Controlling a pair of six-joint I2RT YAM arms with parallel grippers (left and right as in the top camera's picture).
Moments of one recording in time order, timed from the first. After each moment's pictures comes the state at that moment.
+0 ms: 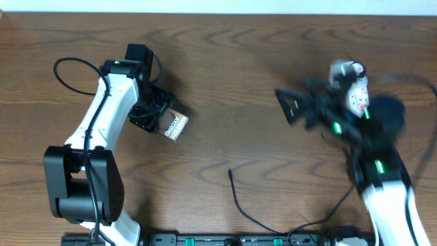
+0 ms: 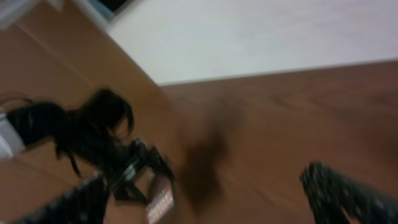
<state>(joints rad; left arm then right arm) -0.09 1.81 1.40 -1.11 0.19 -1.13 0.11 1.09 0.84 0.02 -0.68 0.45</state>
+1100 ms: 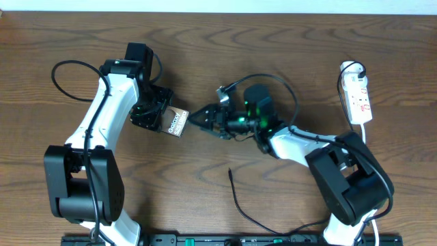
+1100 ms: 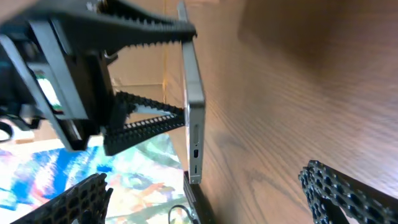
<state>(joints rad) -0.09 1.81 1.40 -1.09 0.19 -1.31 0.58 1.91 0.88 0.58 -0.87 1.10</state>
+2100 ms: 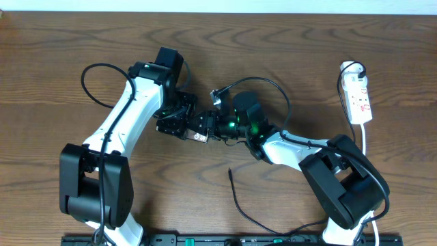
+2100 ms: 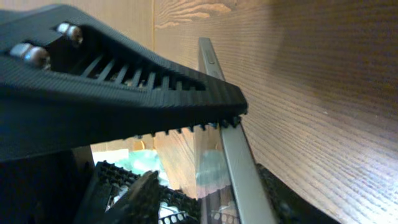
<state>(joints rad) -0.26 1.81 1.40 -1.11 0.28 -1.51 0.64 1.91 0.88 0.59 -0.72 1.11</state>
